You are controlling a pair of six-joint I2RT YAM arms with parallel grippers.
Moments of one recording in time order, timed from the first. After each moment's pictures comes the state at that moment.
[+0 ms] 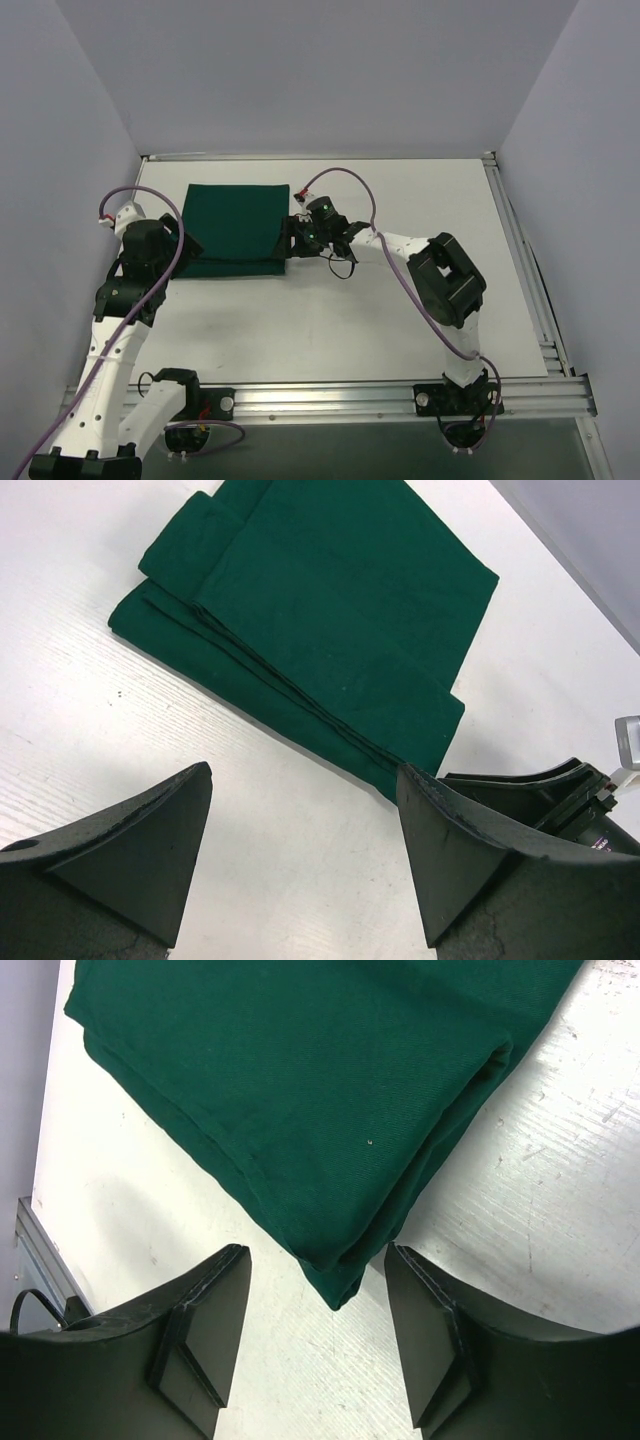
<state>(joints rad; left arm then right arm) -0.12 0.85 0.97 -0.72 -0.28 -0.74 0.72 2.00 1.32 0.04 -0.31 0.60</state>
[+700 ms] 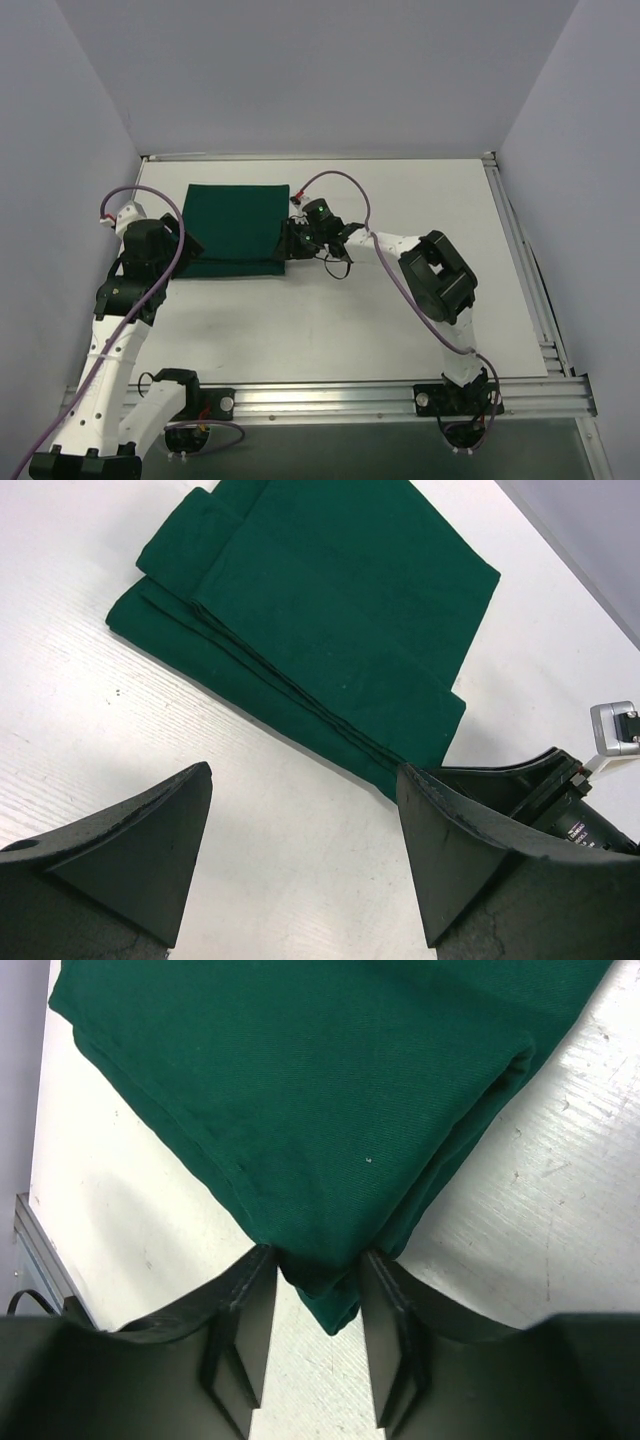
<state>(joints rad) -0.12 0.86 0.97 -0.71 -0.27 -0.74 0.72 2.06 1.35 0.06 -0.34 0.61</state>
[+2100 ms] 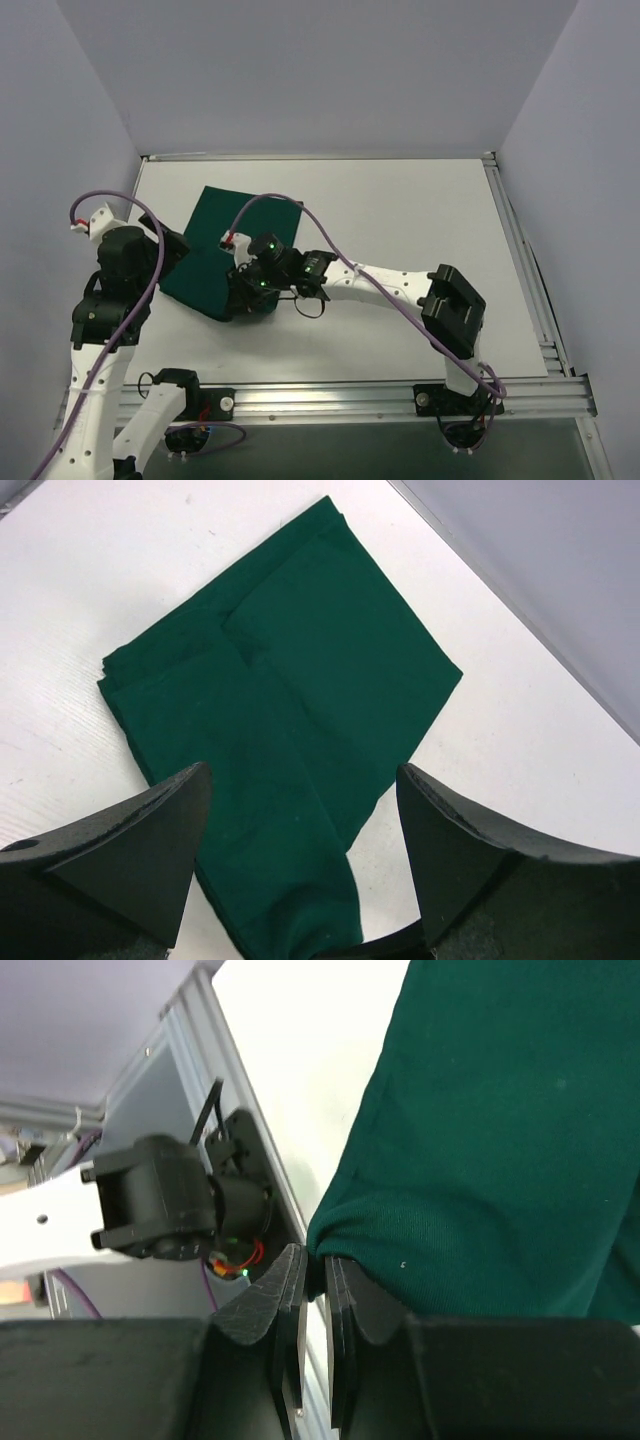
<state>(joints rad) -0.12 0.77 1.10 -0.82 -0.33 -0.74 1.09 1.88 1.48 -0.18 -0.40 0.50</state>
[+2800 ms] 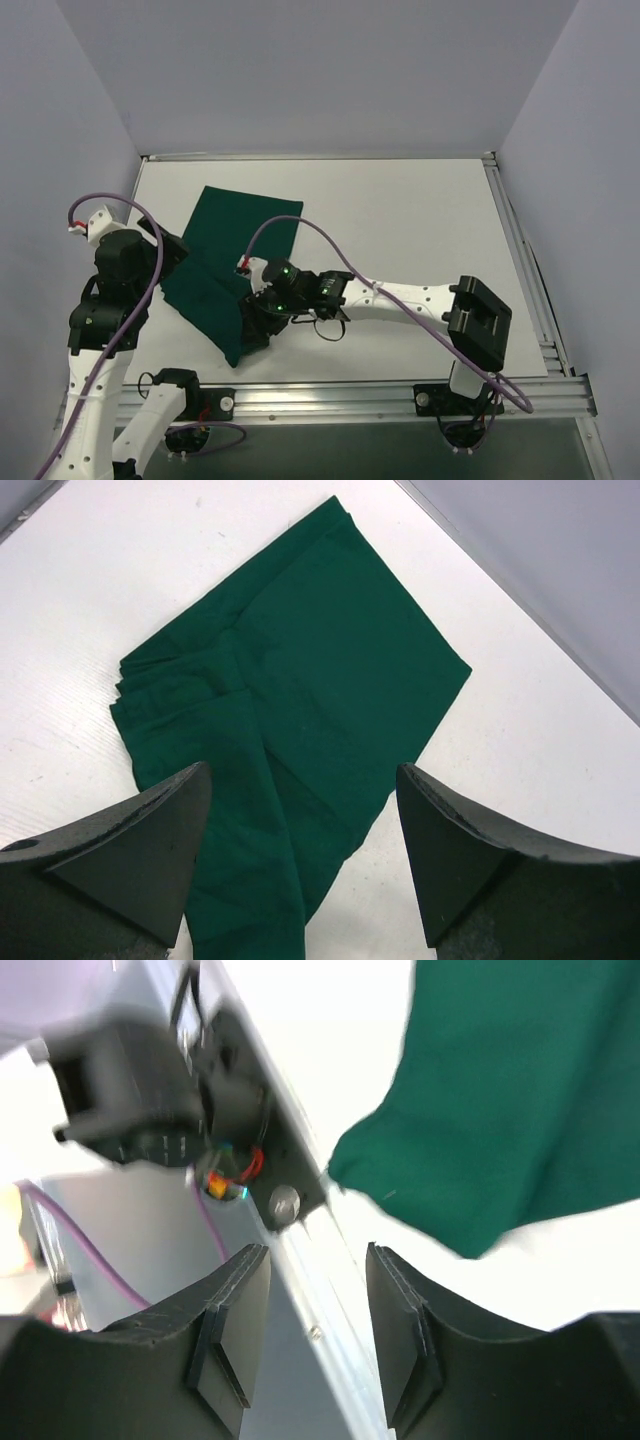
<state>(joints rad) -0.12 0.74 1.11 -0.86 -0.34 -0.72 1.18 1.74 1.23 -0.18 -0.35 0.55</state>
